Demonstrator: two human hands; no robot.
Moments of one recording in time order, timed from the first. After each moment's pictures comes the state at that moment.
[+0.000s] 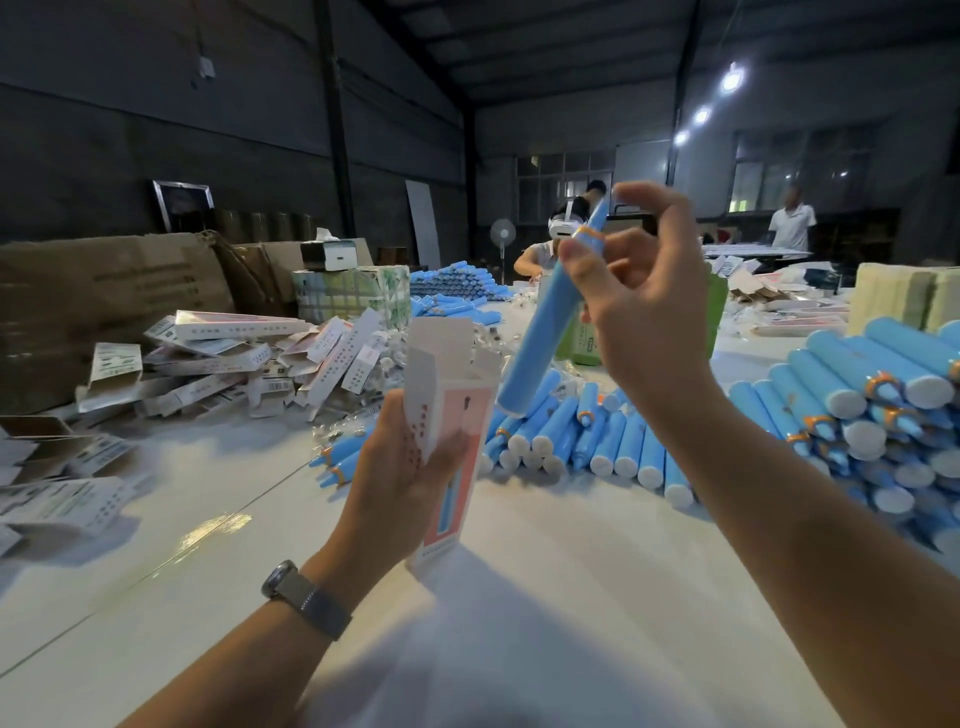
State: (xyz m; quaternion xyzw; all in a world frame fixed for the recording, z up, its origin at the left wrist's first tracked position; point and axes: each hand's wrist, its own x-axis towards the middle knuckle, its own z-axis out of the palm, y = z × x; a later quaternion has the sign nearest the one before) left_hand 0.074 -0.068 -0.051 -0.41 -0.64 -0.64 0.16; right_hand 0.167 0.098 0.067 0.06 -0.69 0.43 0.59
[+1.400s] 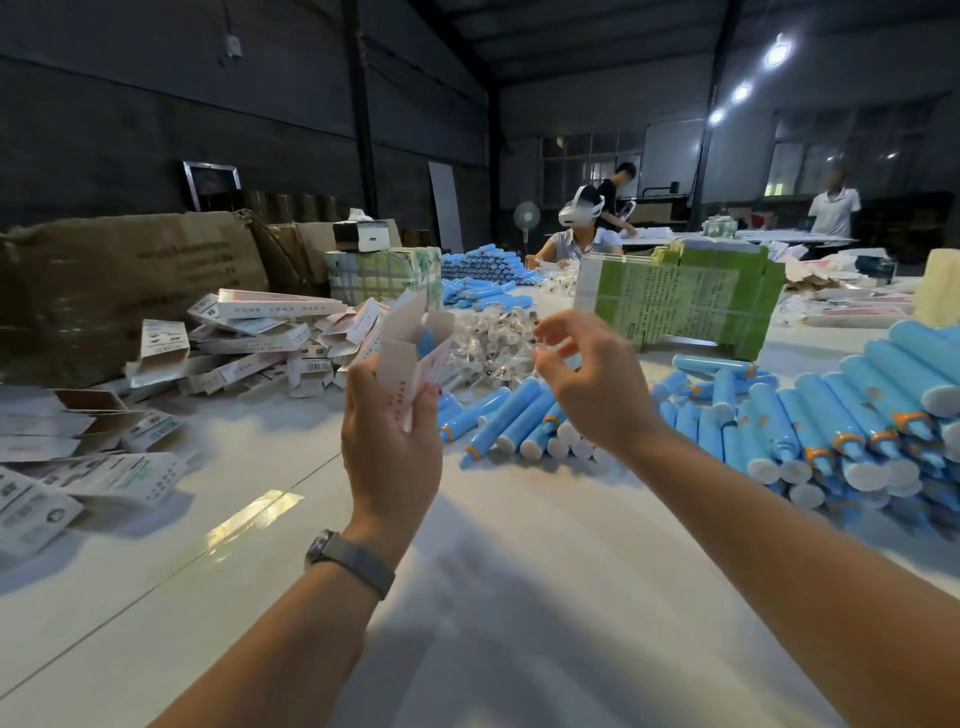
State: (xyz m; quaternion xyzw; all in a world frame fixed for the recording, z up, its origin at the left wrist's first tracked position) left_hand 0.036 -0.085 -0.053 -0.20 -0.69 -0.58 0.38; right_hand 0.093 0.088 -0.003 0.01 -0.85 0.30 0.42
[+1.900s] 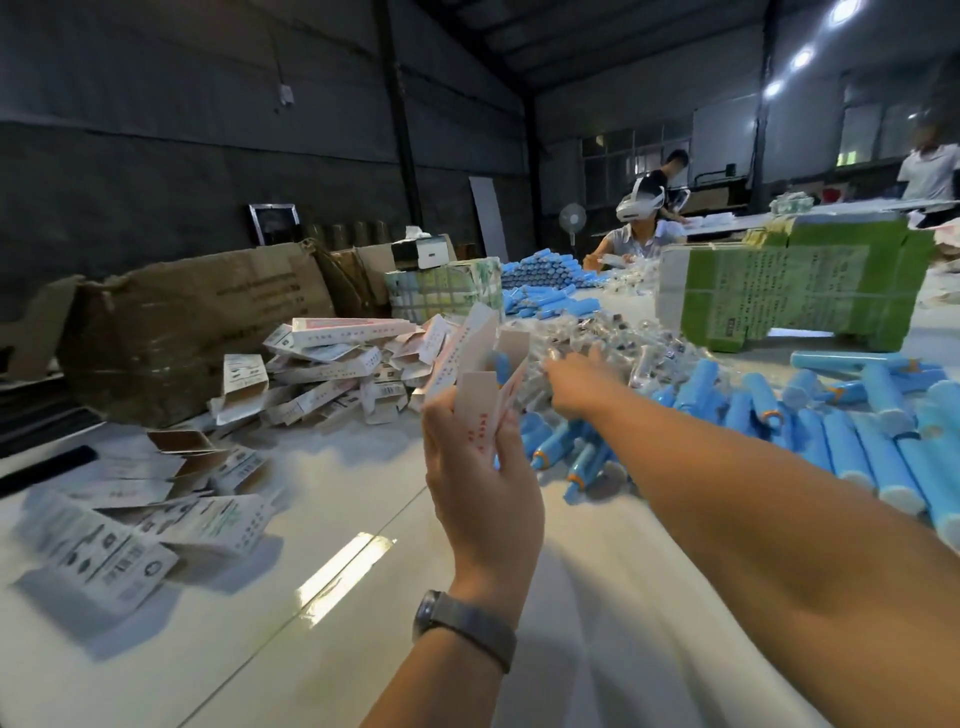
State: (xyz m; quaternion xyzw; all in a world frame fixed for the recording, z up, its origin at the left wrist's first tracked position) left_hand 0.014 -0.090 -0.064 -0.17 -0.68 -0.60 0.38; right_hand -0.106 0.080 -0.029 -0.16 -0.98 -0.01 0.09
